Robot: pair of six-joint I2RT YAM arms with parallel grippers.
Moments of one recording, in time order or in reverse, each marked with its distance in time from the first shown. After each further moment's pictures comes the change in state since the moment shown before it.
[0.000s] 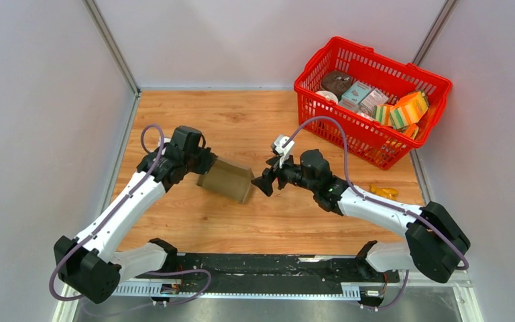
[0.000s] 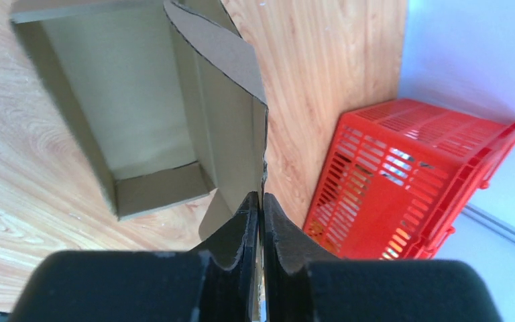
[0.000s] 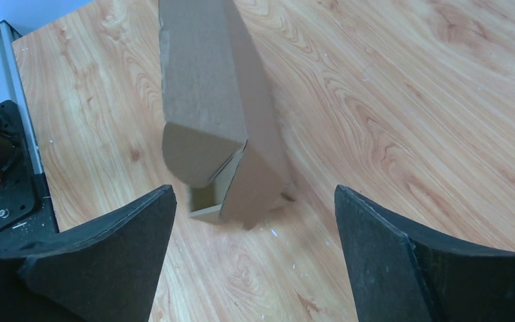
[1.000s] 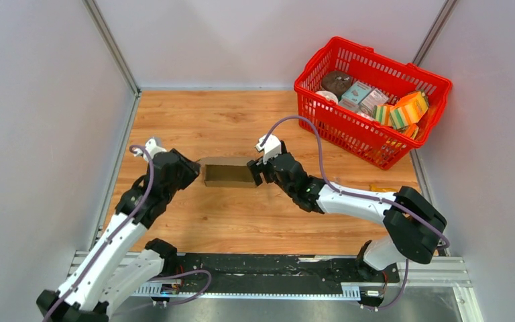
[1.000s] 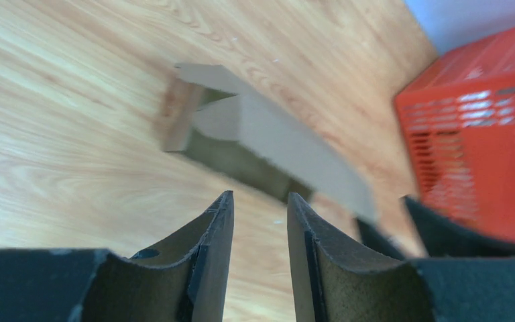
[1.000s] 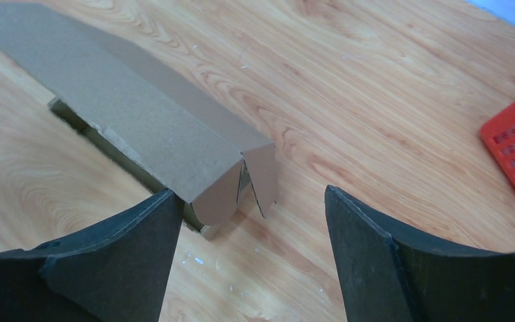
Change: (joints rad) left arm 0.027 -0.311 -0.187 0.126 -0.116 0.559; right arm 0.155 0.174 0.126 -0.035 0.571 -0.047
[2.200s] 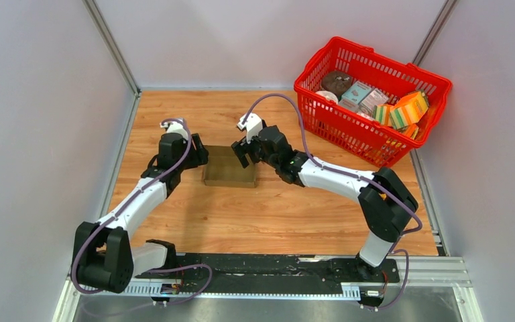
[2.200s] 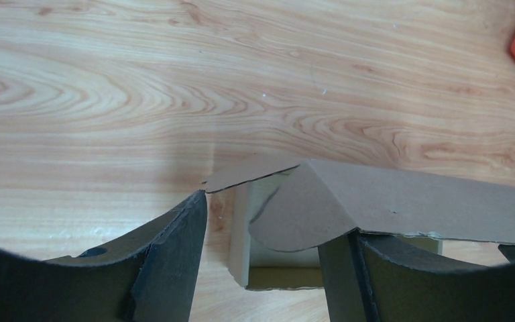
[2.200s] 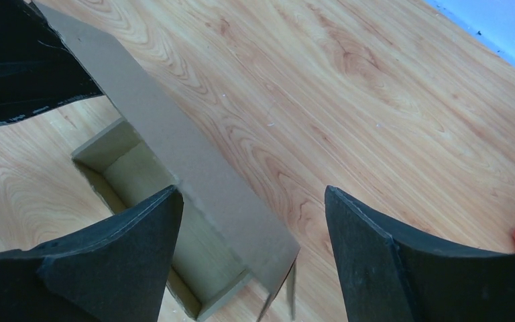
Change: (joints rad) left arm 0.241 0.340 -0.166 0.566 0.275 0.672; right arm -0.093 0.234 0.357 -0.140 -0.201 -0.080
